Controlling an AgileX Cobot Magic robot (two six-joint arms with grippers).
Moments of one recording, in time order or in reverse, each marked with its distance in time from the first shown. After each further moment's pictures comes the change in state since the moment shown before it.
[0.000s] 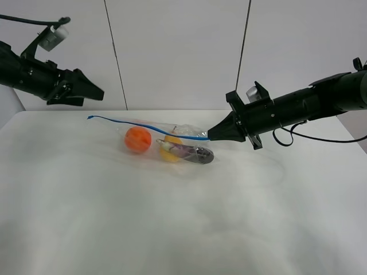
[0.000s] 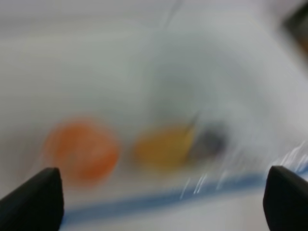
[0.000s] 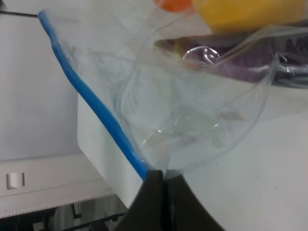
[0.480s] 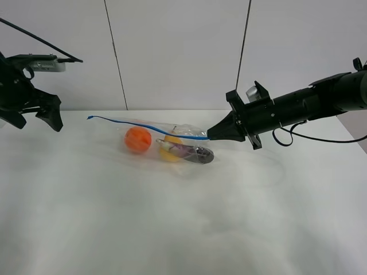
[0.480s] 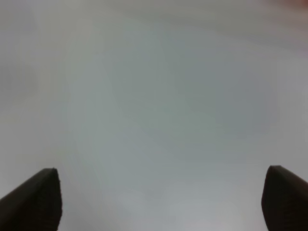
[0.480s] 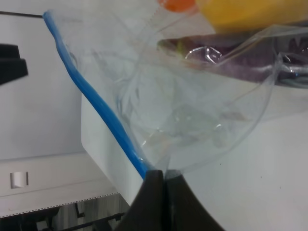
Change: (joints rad) left arm -0.114 0.000 -0.102 0.818 0.188 -0.682; right arm 0.000 0.000 0.000 0.006 0.009 0.000
